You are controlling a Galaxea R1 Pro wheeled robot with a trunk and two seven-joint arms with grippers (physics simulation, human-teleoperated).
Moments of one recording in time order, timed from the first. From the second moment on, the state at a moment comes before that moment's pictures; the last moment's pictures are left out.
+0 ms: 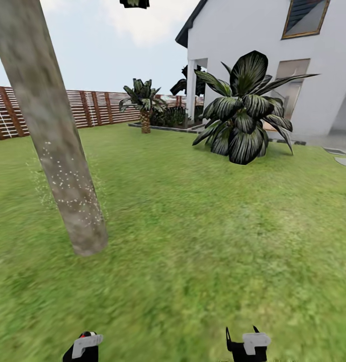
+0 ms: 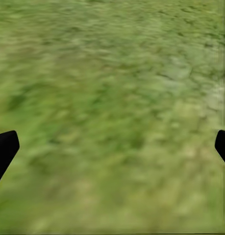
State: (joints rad) left arm -0.31 0.05 0.20 -0.25 -0.05 -0.51 -0.01; right arm -0.37 0.03 -0.30 -0.09 0.52 -0.79 -0.26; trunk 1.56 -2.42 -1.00
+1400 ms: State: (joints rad) left arm -0.31 0.05 0.20 -0.25 -0.05 -0.51 -0.01; right arm -0.37 0.03 -0.30 -0.09 0.52 -0.79 -0.26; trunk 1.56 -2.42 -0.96
